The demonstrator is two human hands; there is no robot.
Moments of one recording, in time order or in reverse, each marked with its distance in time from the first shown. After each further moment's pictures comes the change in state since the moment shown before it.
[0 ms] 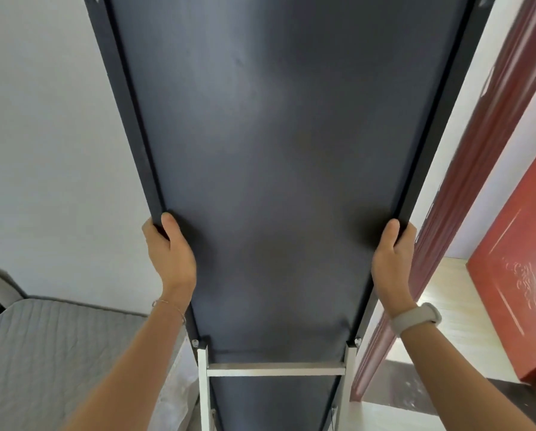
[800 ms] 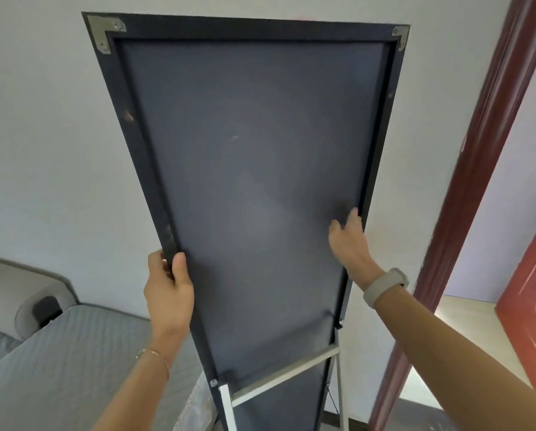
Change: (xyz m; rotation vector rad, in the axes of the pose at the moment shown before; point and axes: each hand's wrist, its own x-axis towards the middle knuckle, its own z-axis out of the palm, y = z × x) left_hand -0.049 0.070 -0.151 0.193 -0.029 0.169; right_hand -0.057 -0.138 0.022 -0.222 -0.478 0.126
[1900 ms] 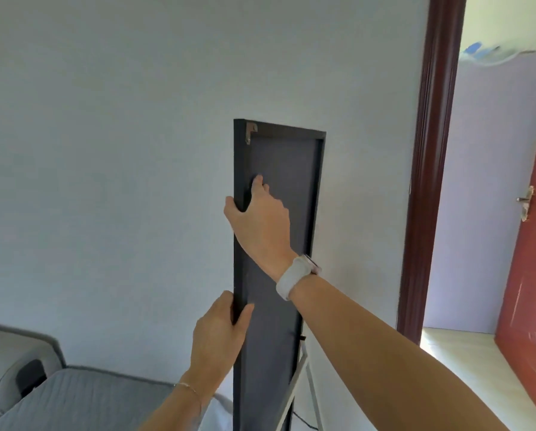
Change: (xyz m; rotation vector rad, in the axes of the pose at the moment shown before) left_hand -0.051 0.053 0.013 0.263 -0.413 0.330; right_hand -0.085 -0.149 0.001 -0.178 0.121 -0.573
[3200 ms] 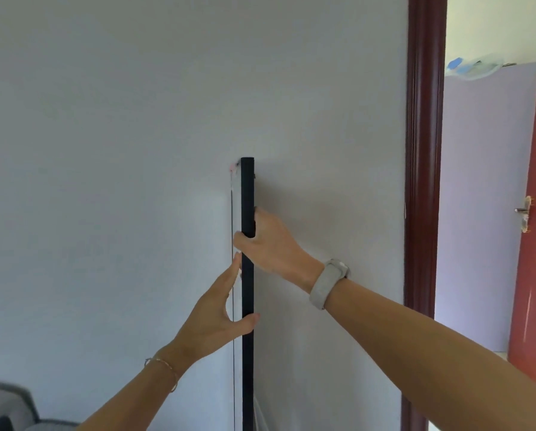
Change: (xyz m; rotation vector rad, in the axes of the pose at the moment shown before) left_hand 0.121 0.030 0.018 -0.210 -0.380 0.218; right_hand 0.075 0.070 -0.029 0.291 -0.257 -0.082
